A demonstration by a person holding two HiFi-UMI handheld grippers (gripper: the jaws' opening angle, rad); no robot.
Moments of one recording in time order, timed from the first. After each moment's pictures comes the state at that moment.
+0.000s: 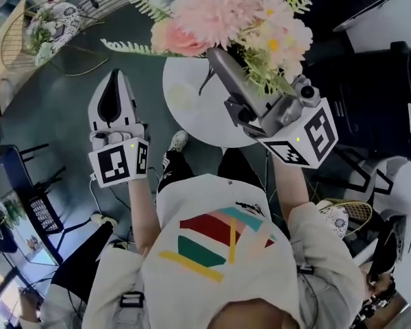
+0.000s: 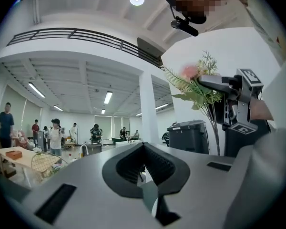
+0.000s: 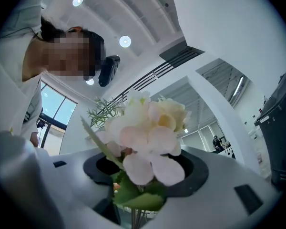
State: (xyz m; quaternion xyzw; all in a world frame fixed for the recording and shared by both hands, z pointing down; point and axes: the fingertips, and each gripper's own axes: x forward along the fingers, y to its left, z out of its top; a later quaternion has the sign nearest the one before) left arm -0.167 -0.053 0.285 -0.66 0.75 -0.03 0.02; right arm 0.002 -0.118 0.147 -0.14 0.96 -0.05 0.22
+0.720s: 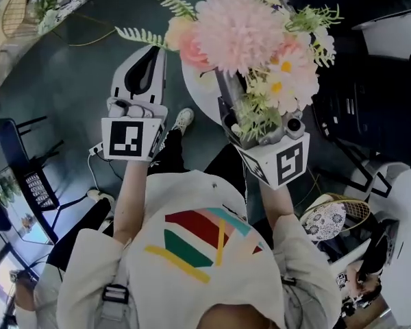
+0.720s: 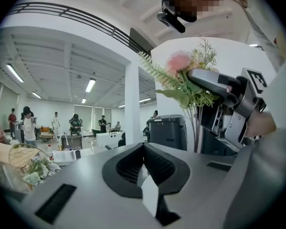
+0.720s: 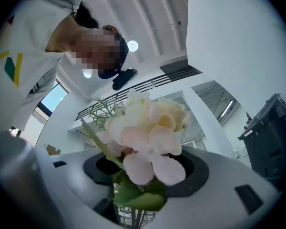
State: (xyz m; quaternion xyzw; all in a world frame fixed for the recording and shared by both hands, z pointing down) left arm -0.154 -0.051 0.331 -0.74 0.66 -0.06 -0.02; right arm -0.032 -0.064 0.198 -0.25 0.93 0.01 0.26
